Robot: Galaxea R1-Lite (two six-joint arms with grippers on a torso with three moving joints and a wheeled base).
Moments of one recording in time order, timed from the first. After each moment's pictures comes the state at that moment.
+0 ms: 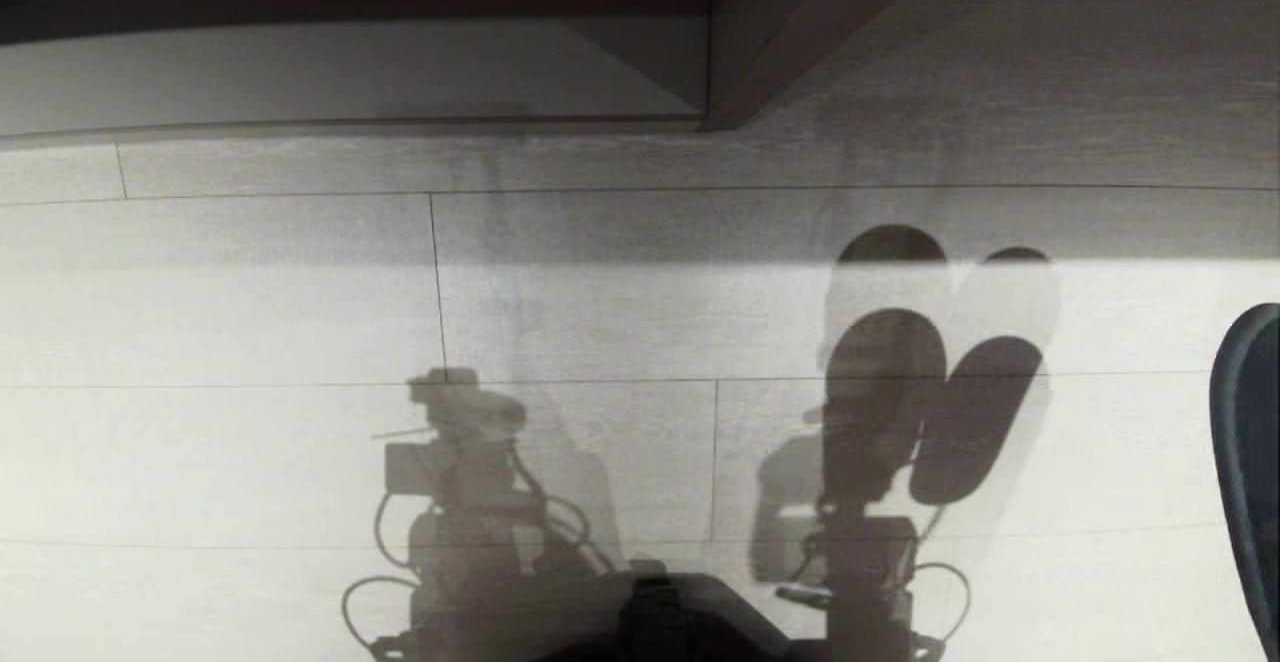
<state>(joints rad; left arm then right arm) 0.01 0.00 0.00 0.00 0.00 0.00 0.01 0.36 0.00 -0.52 -0.18 -0.08</state>
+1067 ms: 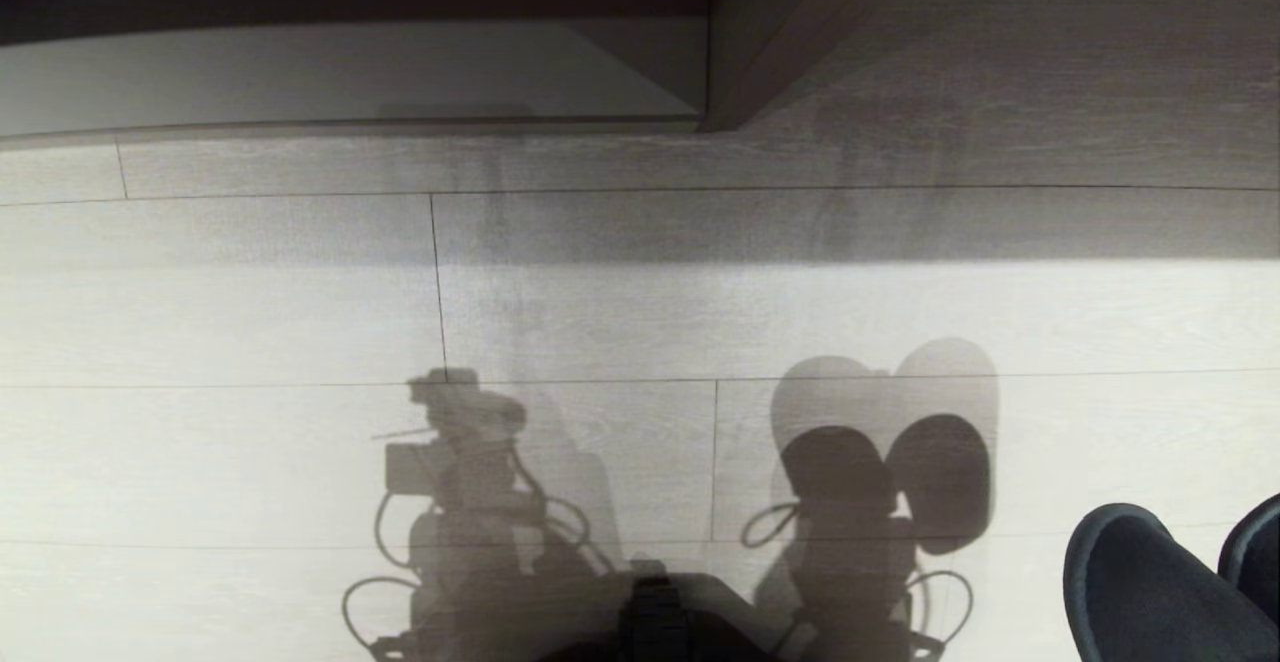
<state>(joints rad) 0.01 0.00 0.00 0.00 0.00 0.00 0.01 0.00 0.00 0.01 0.01 -0.08</state>
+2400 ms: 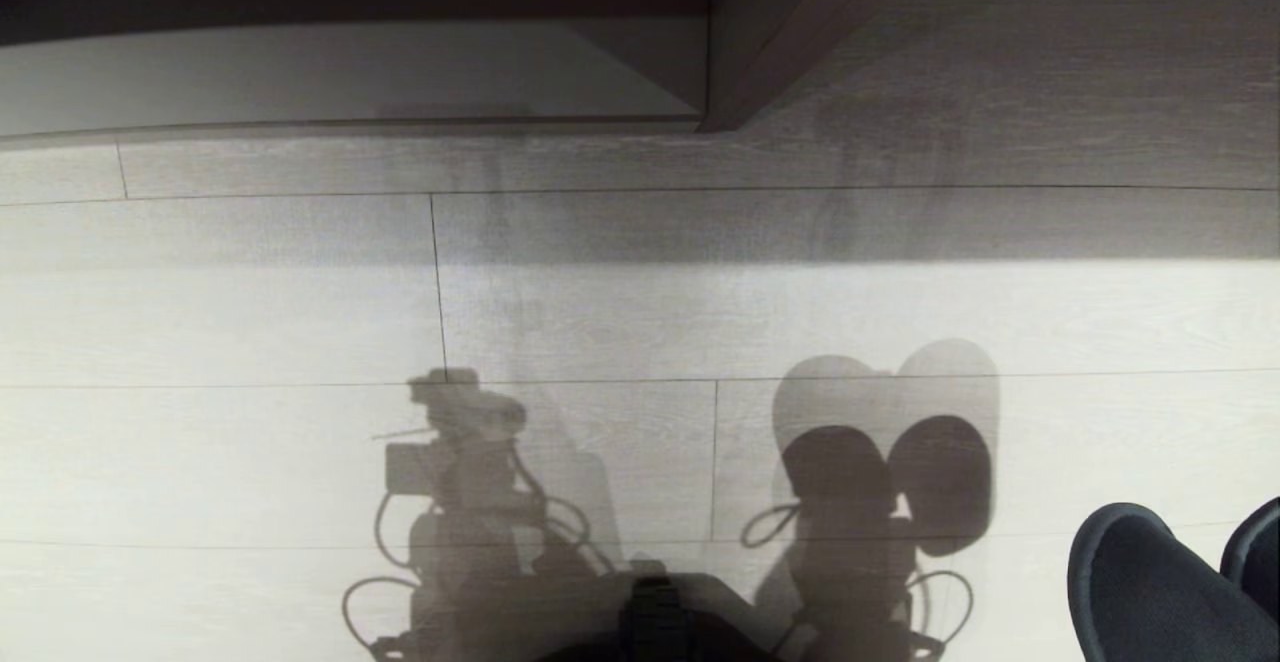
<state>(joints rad) 0.01 0.00 0.00 0.00 0.00 0.00 0.01 0.00 0.00 0.01 0.01 -0.06</state>
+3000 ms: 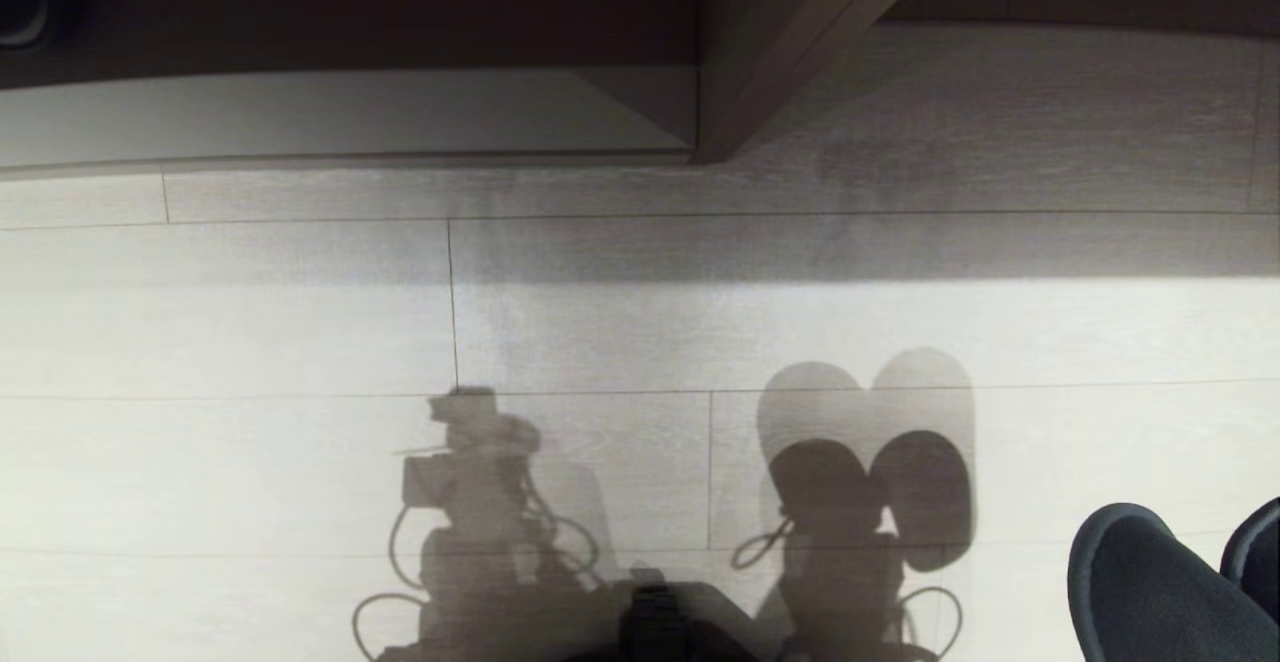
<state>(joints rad) 0.01 0.00 0.00 0.00 0.00 0.00 0.01 0.00 0.00 0.01 0.01 -0.06</state>
